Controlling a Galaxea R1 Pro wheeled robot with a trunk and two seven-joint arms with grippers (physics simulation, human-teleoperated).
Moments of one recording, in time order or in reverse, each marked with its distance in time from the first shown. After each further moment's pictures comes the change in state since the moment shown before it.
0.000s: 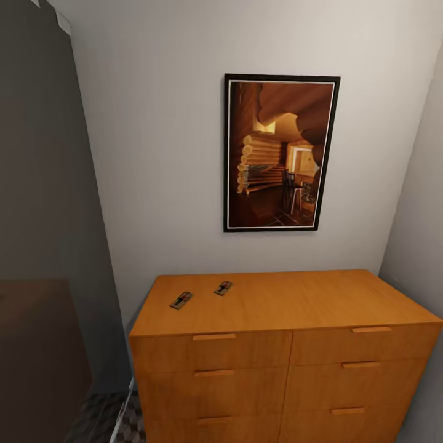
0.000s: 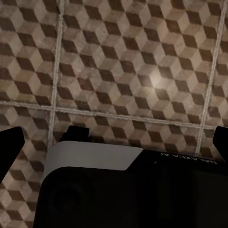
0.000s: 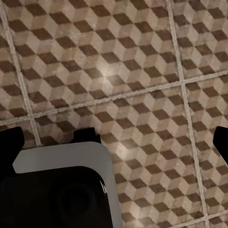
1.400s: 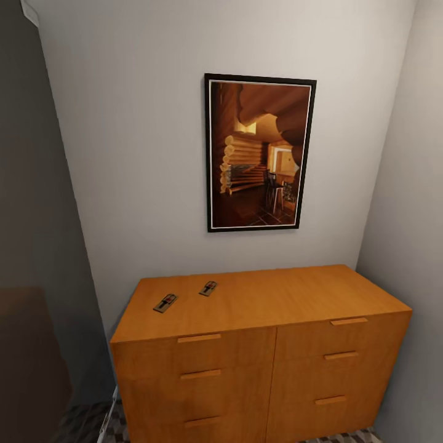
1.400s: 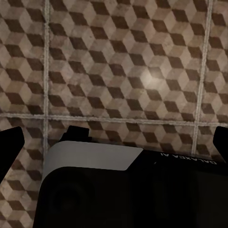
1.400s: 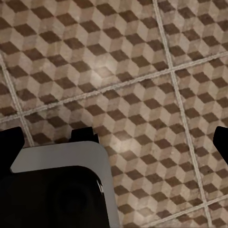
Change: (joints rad) left arm 0.000 0.001 0.000 0.000 0.004 0.000 0.000; right arm 0.000 -0.006 0.002 -0.001 0.004 0.006 0.001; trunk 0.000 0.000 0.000
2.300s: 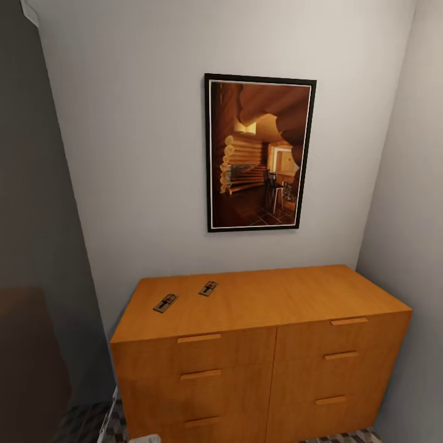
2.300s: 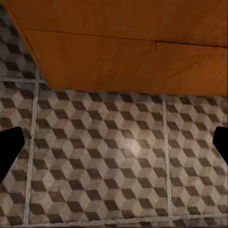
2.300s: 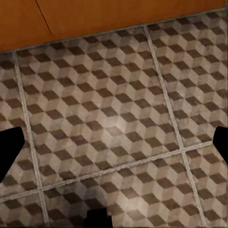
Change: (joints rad) left arm -0.001 0.047 0.000 -0.497 -0.012 0.163 0.015; right arm 0.000 -0.031 0.004 -0.321 0.027 0.062 0.006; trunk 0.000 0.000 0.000
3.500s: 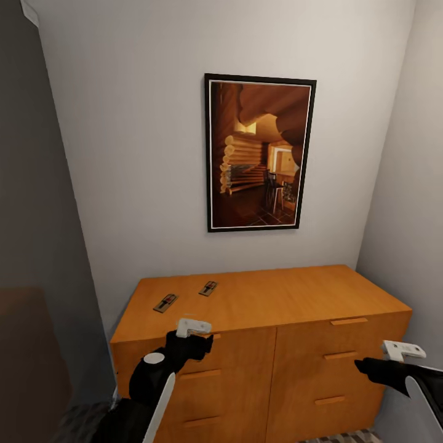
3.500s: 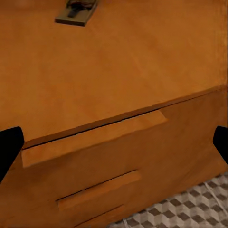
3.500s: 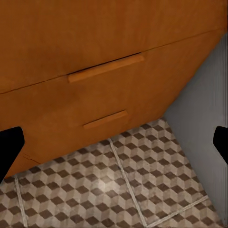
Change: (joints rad) left arm -0.035 -0.164 -0.122 -1.015 -0.331 0.617 0.007; right arm 0.003 -0.214 -0.371 -1.232 0.001 1.042 -0.004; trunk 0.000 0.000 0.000
